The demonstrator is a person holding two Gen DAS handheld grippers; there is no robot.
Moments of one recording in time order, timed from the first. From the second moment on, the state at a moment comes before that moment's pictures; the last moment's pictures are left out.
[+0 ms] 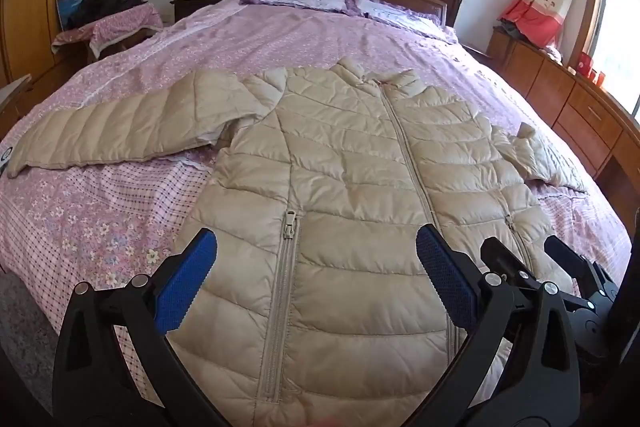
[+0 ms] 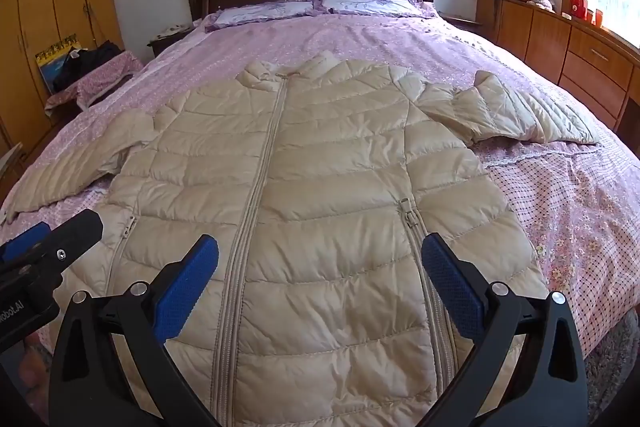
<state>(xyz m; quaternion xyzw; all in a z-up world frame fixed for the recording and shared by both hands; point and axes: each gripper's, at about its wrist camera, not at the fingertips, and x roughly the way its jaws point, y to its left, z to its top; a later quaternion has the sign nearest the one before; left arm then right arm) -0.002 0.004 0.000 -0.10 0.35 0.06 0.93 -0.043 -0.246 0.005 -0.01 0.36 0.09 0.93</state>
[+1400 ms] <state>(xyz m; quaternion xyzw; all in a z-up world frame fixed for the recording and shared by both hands) 0.001 0.010 -0.006 -0.10 0.36 0.04 0.93 -0.043 -0.243 -0.004 -0.04 0.35 0.08 0.93</state>
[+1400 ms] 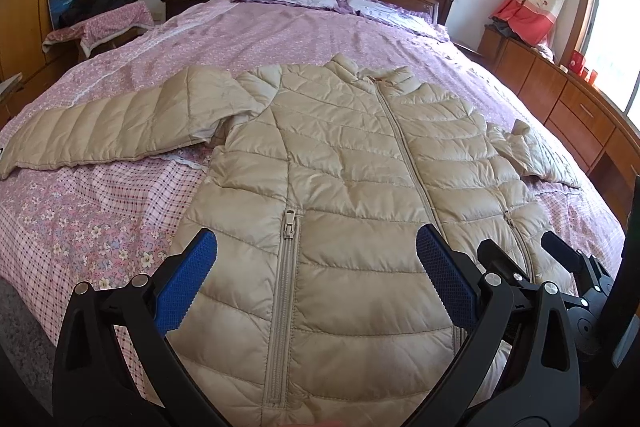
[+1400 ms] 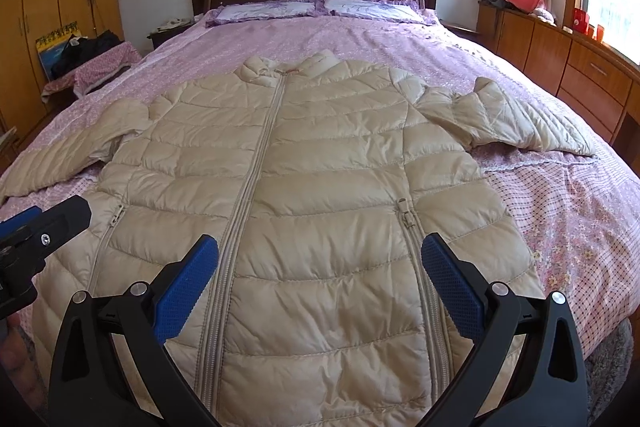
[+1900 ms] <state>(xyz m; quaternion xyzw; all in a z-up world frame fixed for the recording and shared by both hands) 0.003 0.011 -0.012 -0.10 0.36 0.04 0.93 -0.047 -0.237 -0.004 -0.06 0.34 0.09 0.93</state>
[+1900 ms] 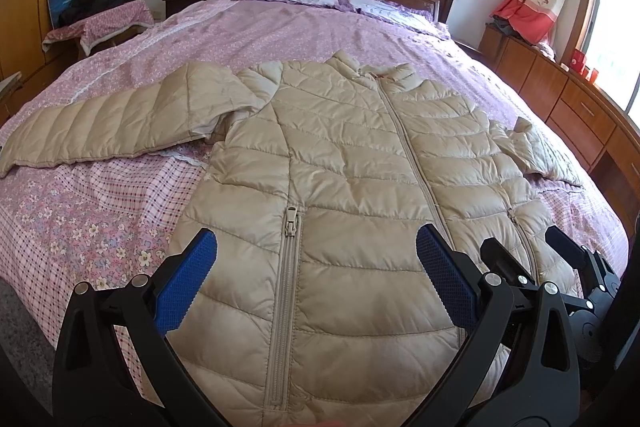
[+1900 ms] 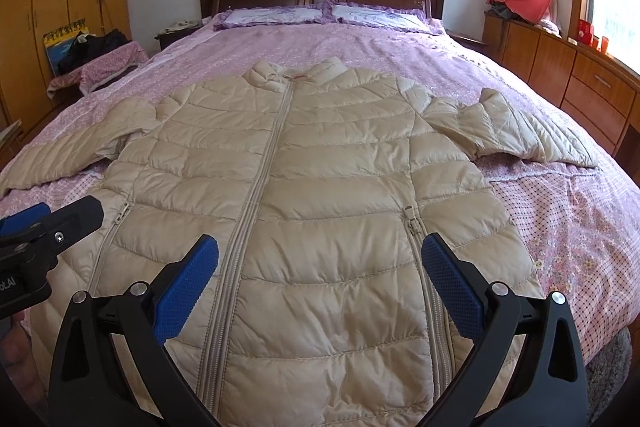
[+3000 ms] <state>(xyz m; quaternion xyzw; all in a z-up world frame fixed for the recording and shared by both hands) 0.025 0.252 -0.047 -0.36 0.29 0.13 0.88 -0.035 -0.206 -0.019 -0.08 0.32 0.12 0.93</state>
